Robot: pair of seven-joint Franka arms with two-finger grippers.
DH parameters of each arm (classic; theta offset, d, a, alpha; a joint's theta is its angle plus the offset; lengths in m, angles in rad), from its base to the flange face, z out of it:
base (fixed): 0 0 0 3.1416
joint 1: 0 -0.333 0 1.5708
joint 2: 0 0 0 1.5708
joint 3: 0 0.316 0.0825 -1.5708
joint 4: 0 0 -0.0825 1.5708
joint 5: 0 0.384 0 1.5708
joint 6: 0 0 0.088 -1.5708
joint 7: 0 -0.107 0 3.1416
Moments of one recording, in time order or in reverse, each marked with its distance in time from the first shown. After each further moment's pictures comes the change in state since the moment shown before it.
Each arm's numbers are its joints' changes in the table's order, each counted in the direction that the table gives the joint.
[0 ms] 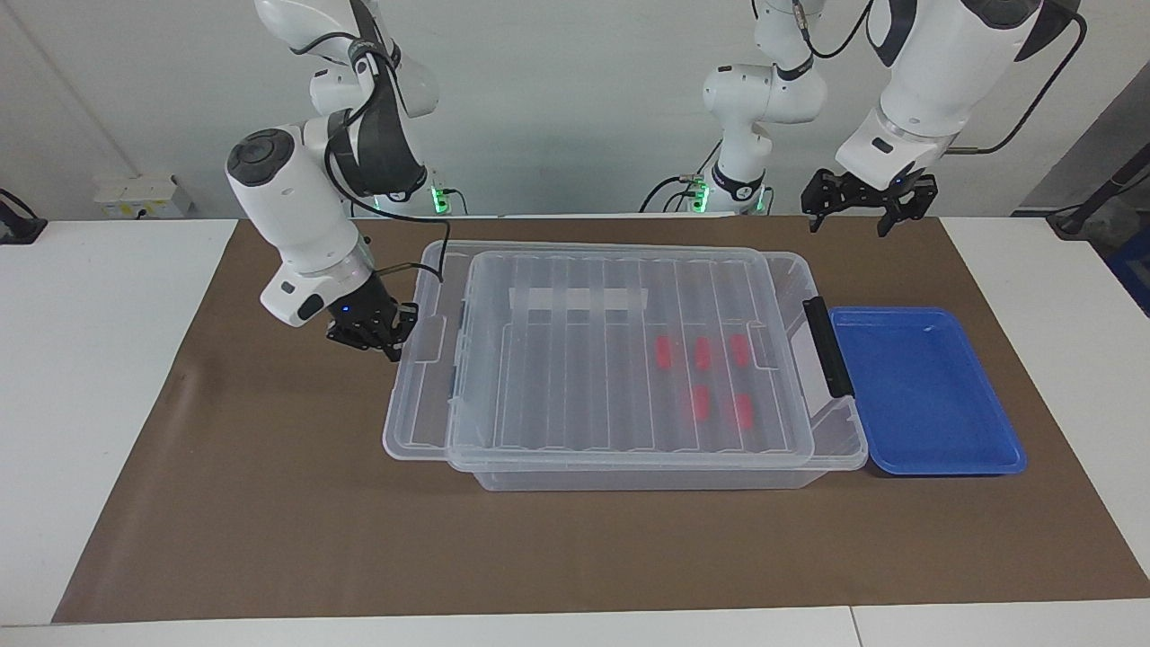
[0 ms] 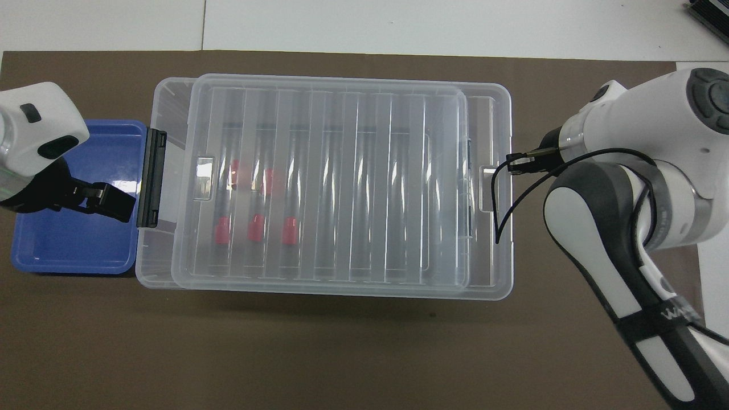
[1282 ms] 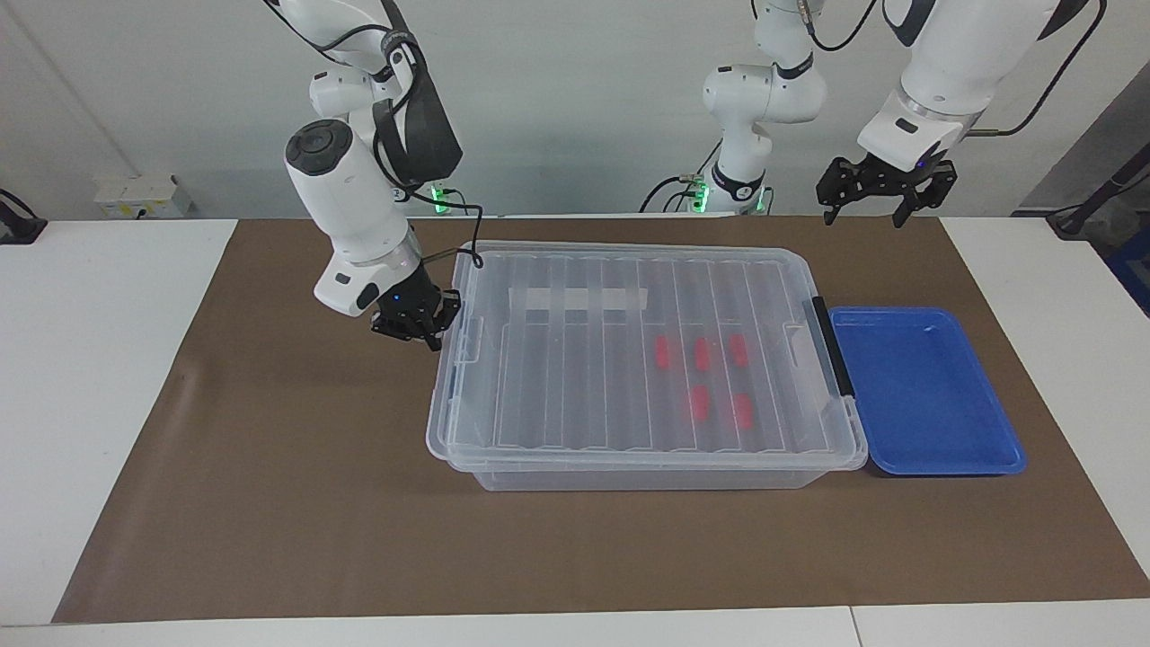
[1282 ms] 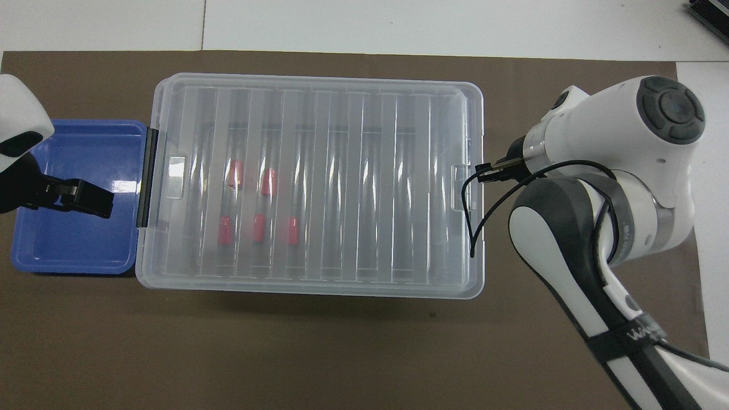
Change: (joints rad) left arm -0.019 -0.030 0.010 -0.010 -0.001 0.007 0.011; right arm -0.069 -0.004 0.000 0.000 0.000 -0.003 0.000
